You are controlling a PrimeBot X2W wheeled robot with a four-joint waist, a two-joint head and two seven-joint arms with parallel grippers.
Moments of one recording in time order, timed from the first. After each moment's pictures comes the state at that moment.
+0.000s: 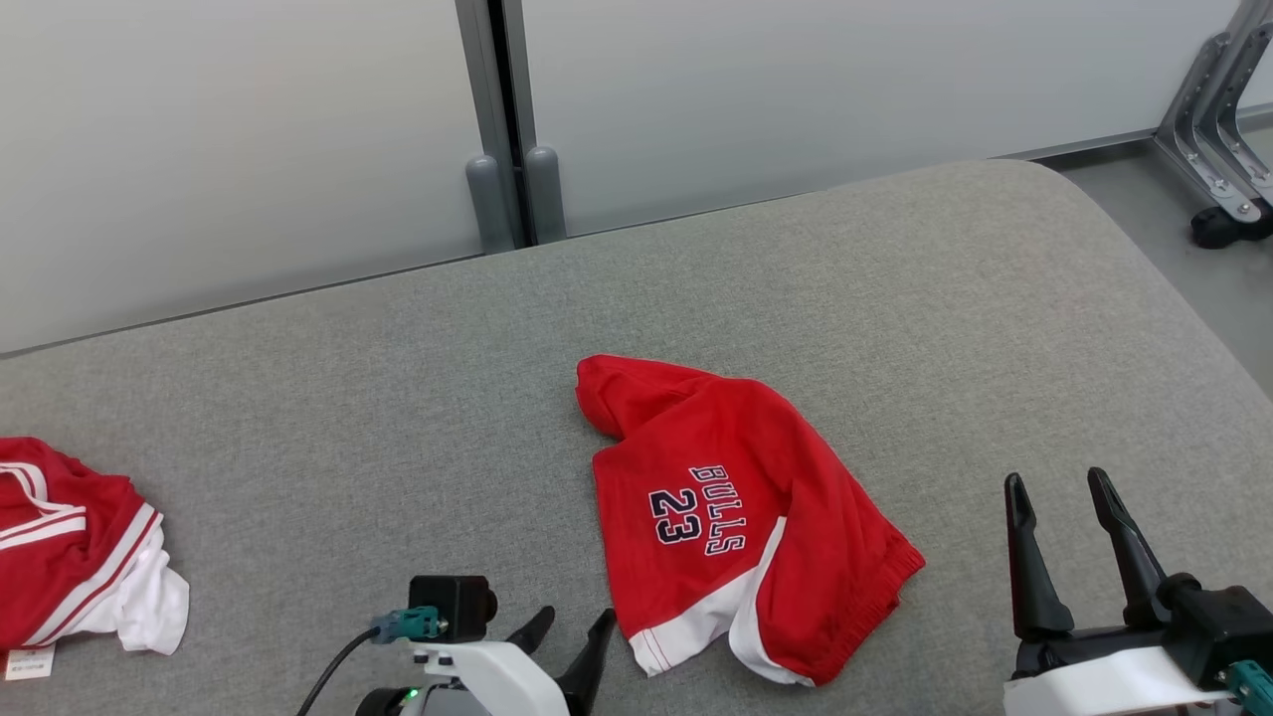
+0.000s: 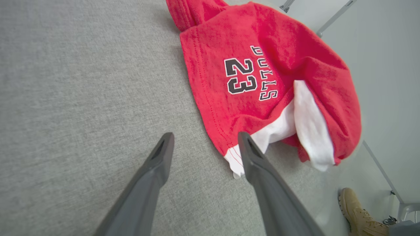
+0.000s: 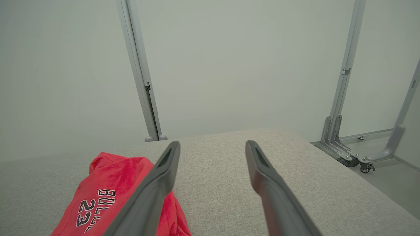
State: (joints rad) left arm -0.34 0.37 -1.08 0.26 -1.23 0.24 -0.11; right arm 0.04 -0.06 0.04 0.06 0.18 0.13 -0.26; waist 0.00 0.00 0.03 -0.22
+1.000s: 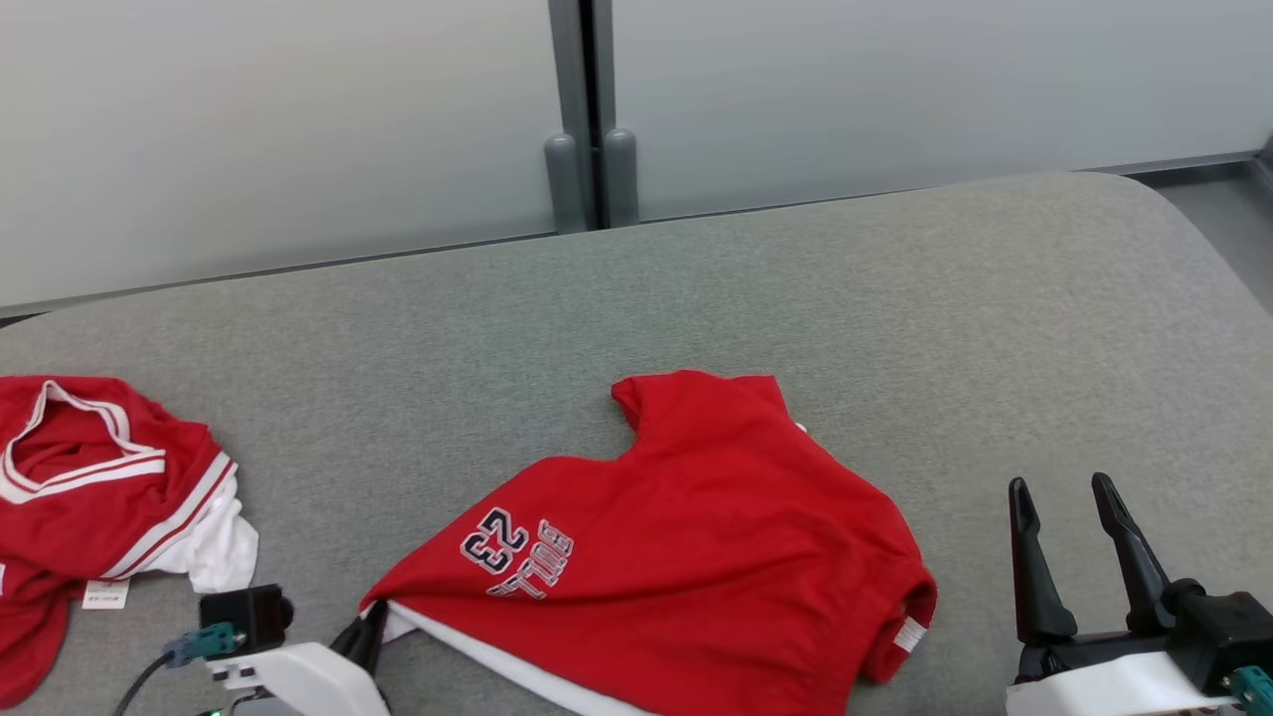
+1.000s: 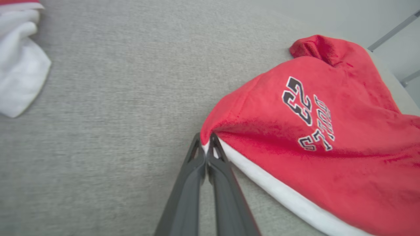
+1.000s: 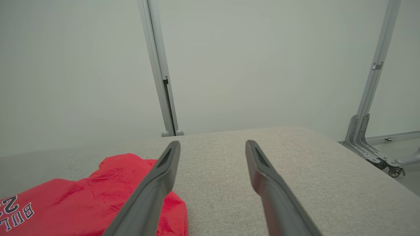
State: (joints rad) left arm -0.30 0.49 -0.96 0.37 -1.30 0.22 -0.19; right arm 0.05 -0.05 0.03 0.06 0.18 0.13 -0.26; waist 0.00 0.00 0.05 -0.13
